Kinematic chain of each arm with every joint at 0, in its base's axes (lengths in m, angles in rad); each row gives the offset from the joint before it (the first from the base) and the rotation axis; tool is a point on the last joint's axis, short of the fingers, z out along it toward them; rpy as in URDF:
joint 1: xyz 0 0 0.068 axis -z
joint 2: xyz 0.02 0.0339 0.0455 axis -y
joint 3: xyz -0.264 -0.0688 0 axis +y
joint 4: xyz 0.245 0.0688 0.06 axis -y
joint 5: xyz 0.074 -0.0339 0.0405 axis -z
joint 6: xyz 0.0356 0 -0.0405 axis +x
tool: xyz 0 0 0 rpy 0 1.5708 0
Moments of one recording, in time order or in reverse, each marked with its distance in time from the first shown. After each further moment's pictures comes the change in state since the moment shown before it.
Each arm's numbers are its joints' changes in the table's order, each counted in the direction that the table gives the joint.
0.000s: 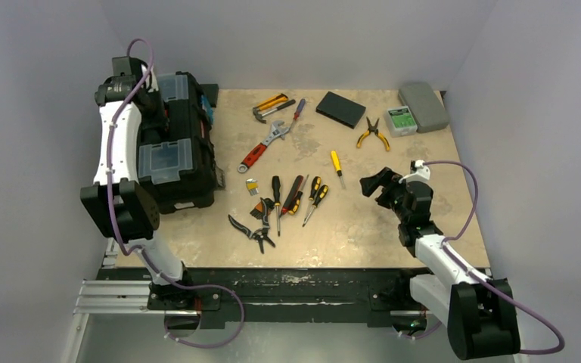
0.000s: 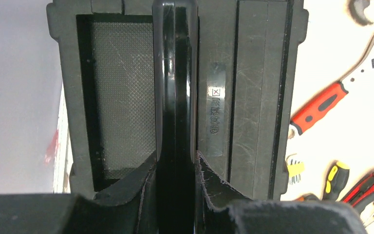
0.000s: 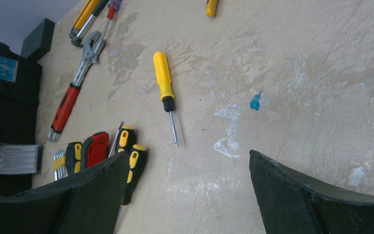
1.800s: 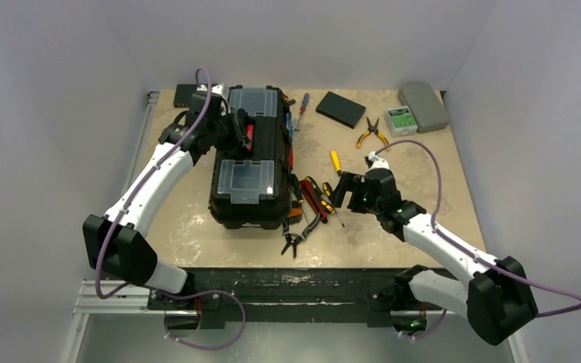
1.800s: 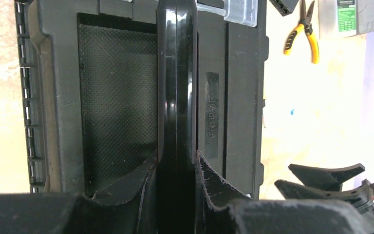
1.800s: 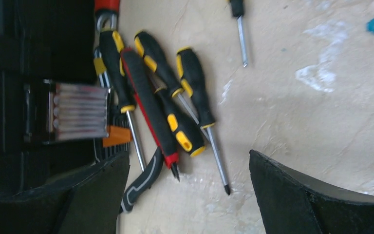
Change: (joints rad) left arm 0.533 0.368 0.560 0.416 0.047 -0.505; right arm -0.361 -0.098 -0.293 -0.505 0.133 0.002
